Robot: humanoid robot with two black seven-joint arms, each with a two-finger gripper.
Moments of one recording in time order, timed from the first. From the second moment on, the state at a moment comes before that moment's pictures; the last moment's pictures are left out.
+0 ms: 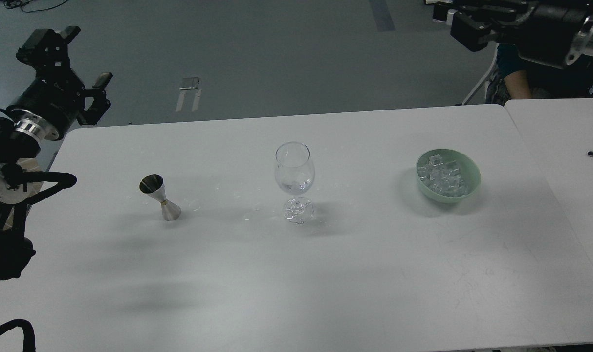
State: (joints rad) left arm -0.50 0.42 -1.56 -1.10 0.78 -0.34 0.11; right arm 1.31 -0.76 0.41 1.39 -1.69 0.28 0.29
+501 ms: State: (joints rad) left arm -0.49 0.42 -1.53 -1.10 0.78 -0.33 0.11; right arm 1.48 -0.45 0.05 1.33 -1.57 0.35 0.29
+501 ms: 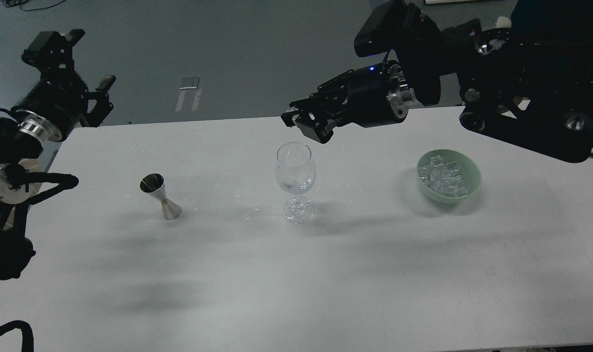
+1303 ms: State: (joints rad) left arm -0.49 0.42 -1.53 -1.10 0.78 -0.34 0.11; right arm 1.55 -0.31 -0.11 1.15 -1.47 0.42 0.31
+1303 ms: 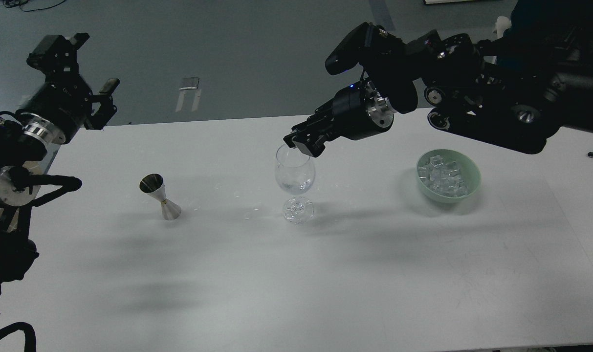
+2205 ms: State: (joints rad) left arm -0.49 0.43 -1.53 -1.10 0.78 -0.34 0.11; right arm 1.56 -0.28 -0.11 1.10 -1.44 0.38 0.30
